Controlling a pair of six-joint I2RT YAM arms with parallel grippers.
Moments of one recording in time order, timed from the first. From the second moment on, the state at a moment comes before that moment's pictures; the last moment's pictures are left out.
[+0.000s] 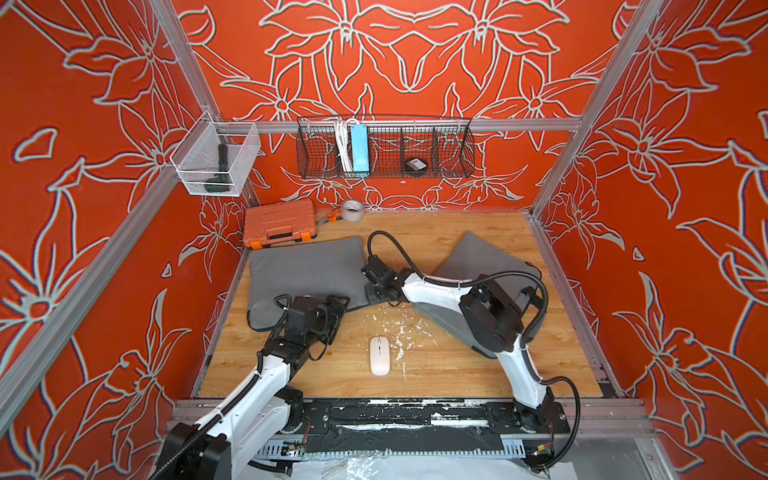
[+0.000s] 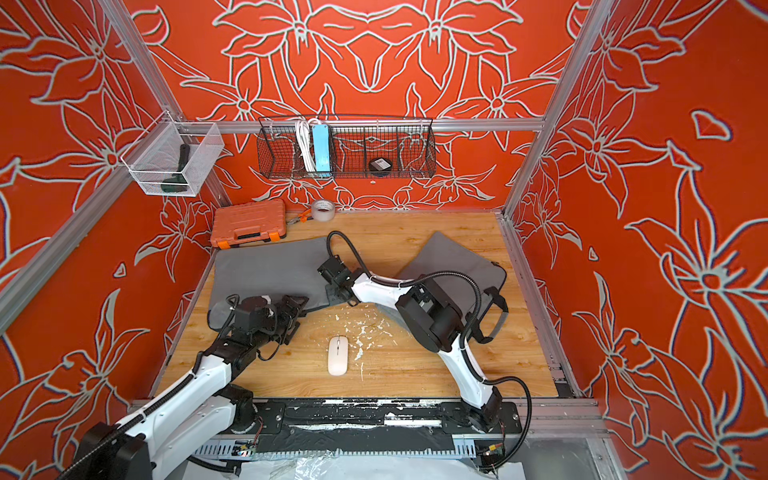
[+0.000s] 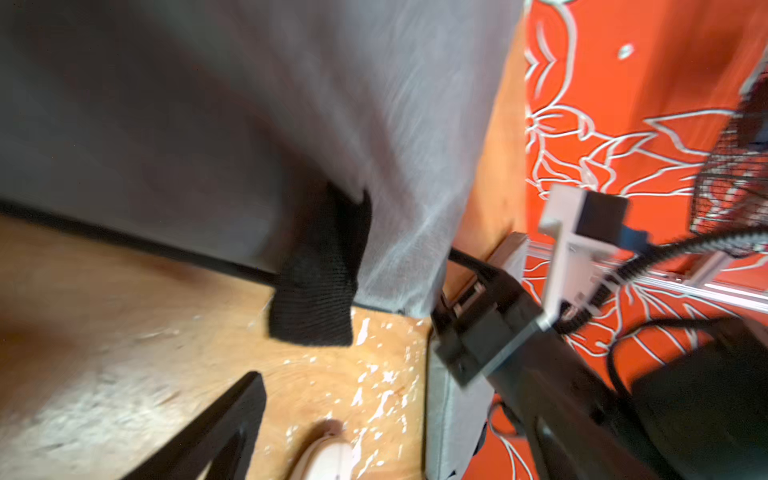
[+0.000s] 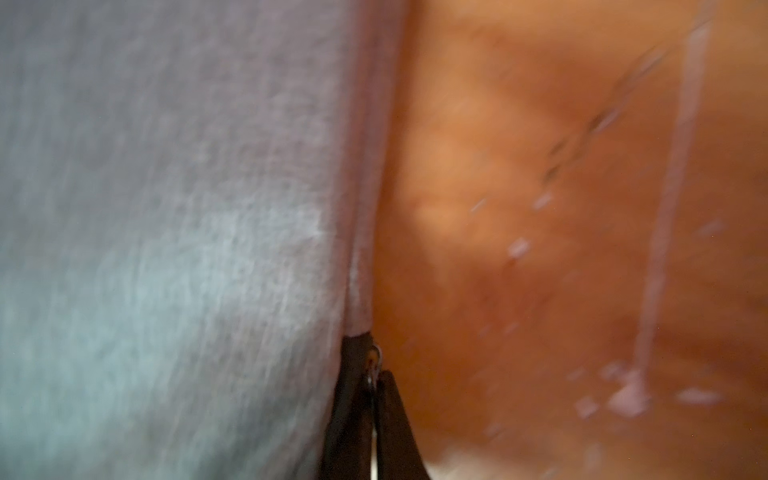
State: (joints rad) left arm -0.22 0.83 0.30 -0.04 0.20 -1.29; right arm 0.85 2.23 1.67 -0.47 0.17 0.50
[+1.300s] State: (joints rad) left arm 0.00 1.35 0.46 0.24 0.33 -0.88; right arm 0.56 0.98 0.81 -0.72 0.47 0.73
